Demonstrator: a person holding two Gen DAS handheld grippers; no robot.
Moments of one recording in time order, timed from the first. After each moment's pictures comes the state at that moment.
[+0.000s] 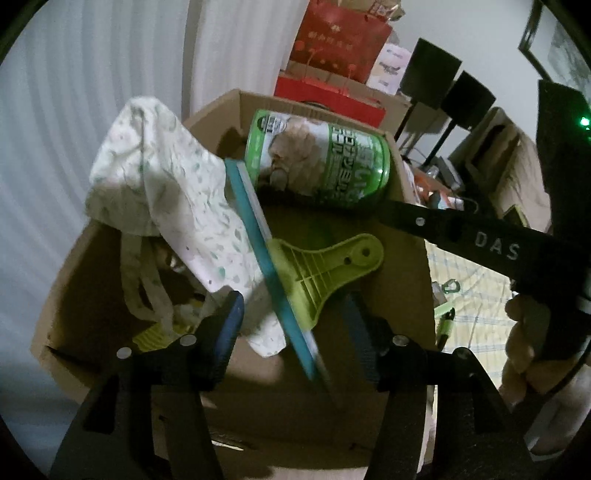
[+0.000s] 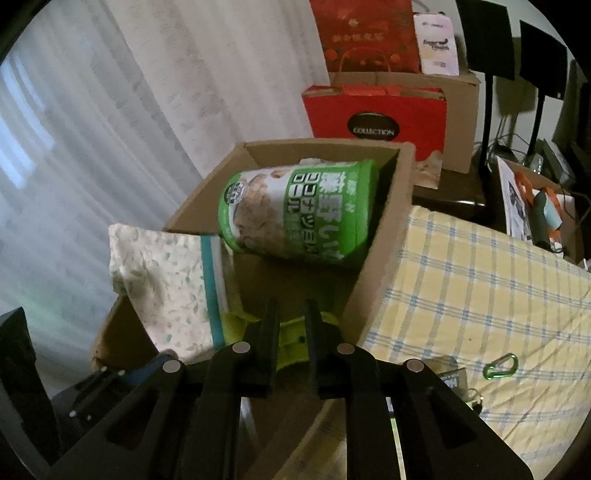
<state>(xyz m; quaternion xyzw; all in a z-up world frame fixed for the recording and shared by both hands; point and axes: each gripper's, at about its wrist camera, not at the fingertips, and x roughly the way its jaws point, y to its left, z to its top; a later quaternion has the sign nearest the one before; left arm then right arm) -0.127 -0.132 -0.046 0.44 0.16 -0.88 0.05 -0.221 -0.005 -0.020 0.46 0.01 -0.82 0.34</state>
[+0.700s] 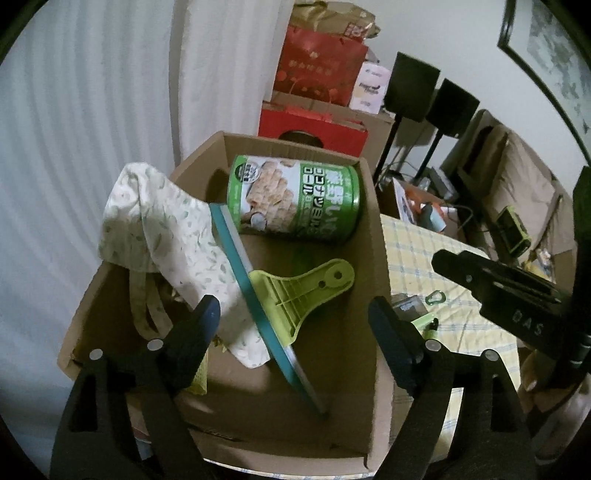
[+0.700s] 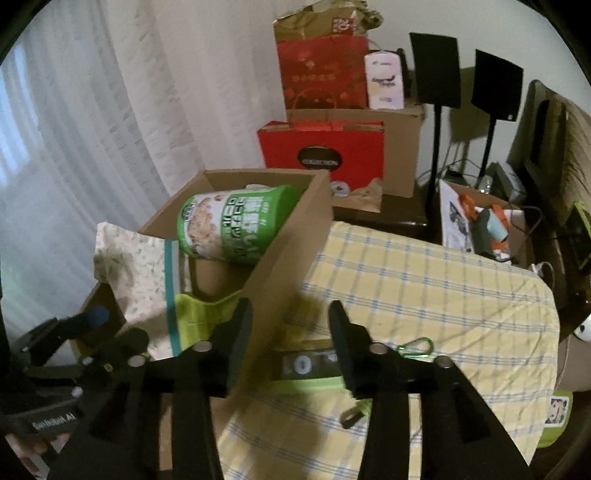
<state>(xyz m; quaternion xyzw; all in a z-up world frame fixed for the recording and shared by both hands) -0.122 -0.109 -0.008 0.41 0.13 -0.90 0.05 -0.194 0.073 0.000 0.40 0.04 -0.87 0.29</state>
